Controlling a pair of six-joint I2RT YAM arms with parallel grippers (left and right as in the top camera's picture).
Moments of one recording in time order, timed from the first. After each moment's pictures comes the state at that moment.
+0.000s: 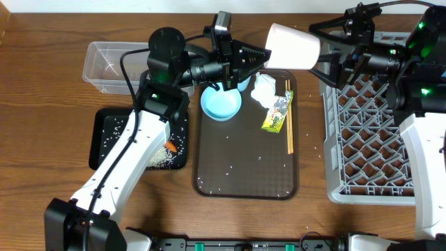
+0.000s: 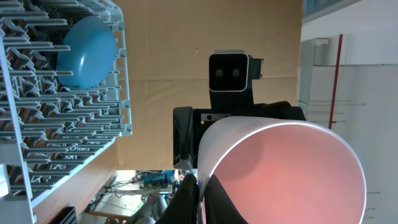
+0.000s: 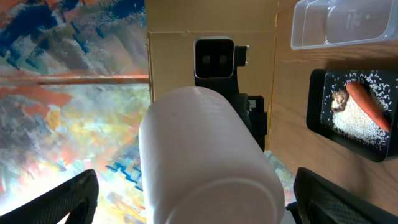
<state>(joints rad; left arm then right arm) -0.36 1.54 1.24 0.36 1.01 -1.62 -0.05 1.45 1.39 -0.11 -1.40 1.41</state>
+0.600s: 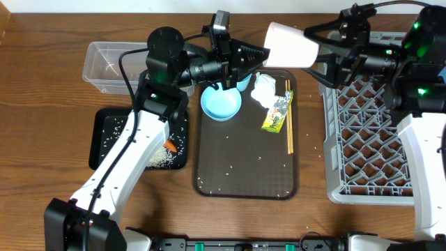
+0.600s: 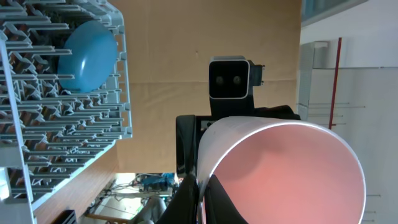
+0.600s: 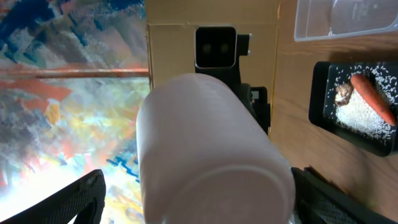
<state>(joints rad) -0.36 1.54 1.24 0.36 1.00 -1.62 -0.03 1.45 1.39 -0.11 -1.41 1.42</state>
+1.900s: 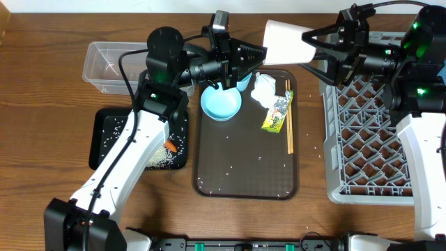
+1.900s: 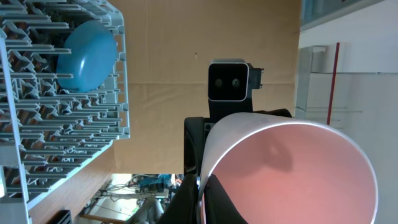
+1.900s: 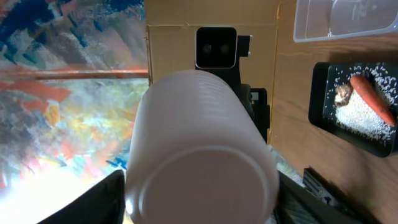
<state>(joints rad) -0.36 1.54 1.24 0.36 0.99 -1.64 -0.03 1.45 1.39 -0.11 -1.40 1.41</state>
